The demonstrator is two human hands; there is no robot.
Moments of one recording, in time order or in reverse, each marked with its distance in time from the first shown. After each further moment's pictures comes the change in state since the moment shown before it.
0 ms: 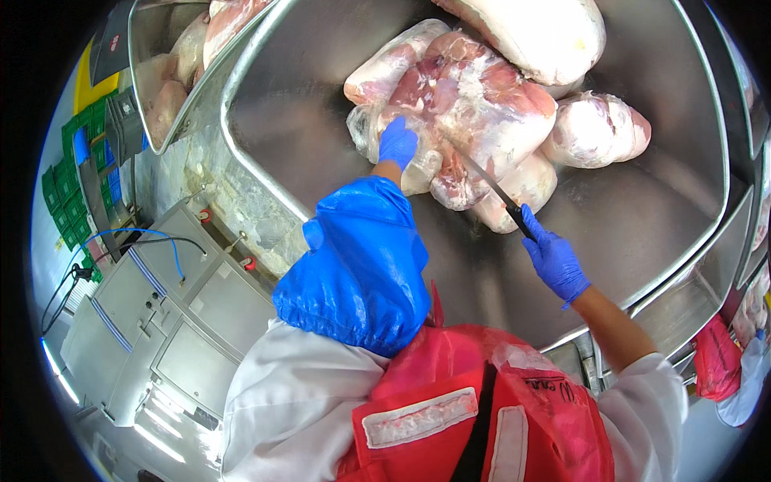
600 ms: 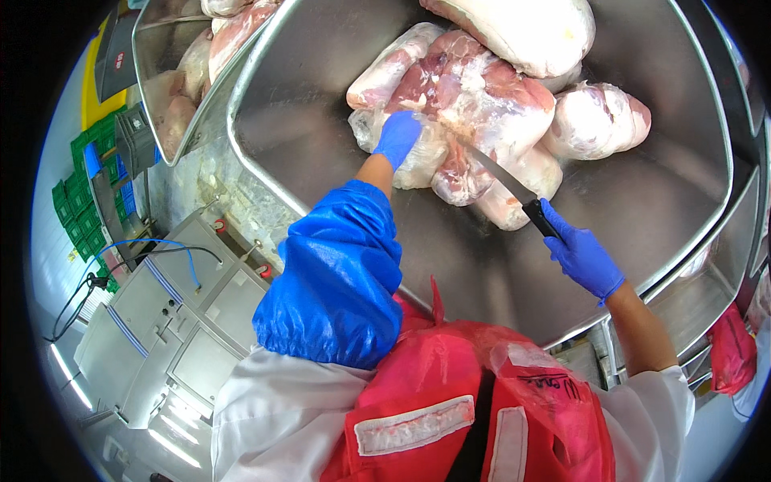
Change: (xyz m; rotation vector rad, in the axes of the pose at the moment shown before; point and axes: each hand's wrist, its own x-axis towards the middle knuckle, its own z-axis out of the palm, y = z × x) left_hand 0.010 0.032 -0.024 0.245 -0.080 0.412; right_hand -0.019 -0.025 -0.051 0.208 -0.155 0.144
